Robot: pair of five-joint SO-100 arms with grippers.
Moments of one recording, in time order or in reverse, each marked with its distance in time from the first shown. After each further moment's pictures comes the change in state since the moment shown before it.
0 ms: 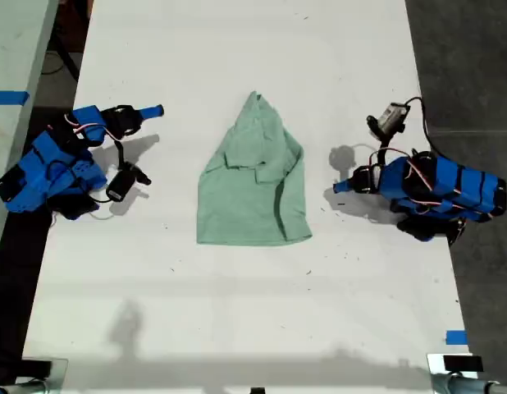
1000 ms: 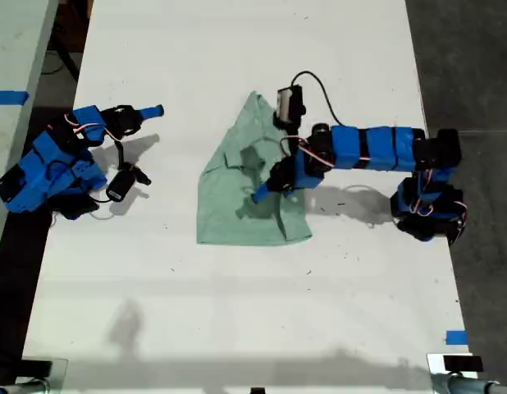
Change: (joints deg) arm 0 0.0 0.0 0.0 -0.2 0.0; arm 1 -13.3 -111.8 -110.0 20.9 6.9
